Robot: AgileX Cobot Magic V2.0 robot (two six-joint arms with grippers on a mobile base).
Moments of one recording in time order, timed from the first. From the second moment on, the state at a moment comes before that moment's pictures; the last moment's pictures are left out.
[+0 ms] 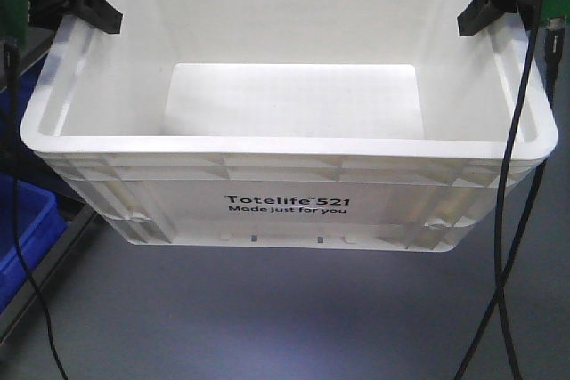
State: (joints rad) left arm -0.18 1.53 -1.66 -0.29 1.21 0.05; right arm 0.18 1.54 -1.70 0.14 1.29 0.06
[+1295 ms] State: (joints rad) left arm -0.18 1.53 -1.66 -0.29 1.21 0.05; right arm 0.18 1.54 -1.70 0.14 1.29 0.06
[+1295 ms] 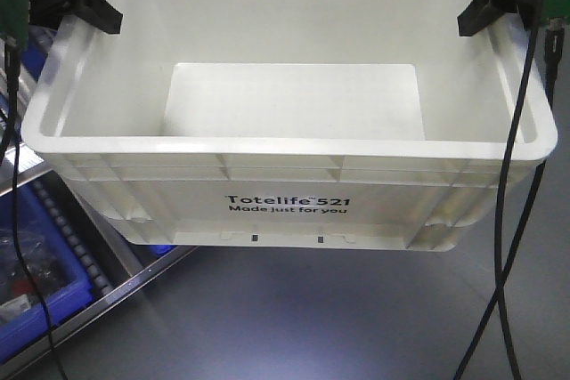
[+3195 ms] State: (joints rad) left arm -0.18 1.53 -1.66 -0.29 1.21 0.05; right arm 0.18 1.54 -1.70 0.15 1.29 0.06
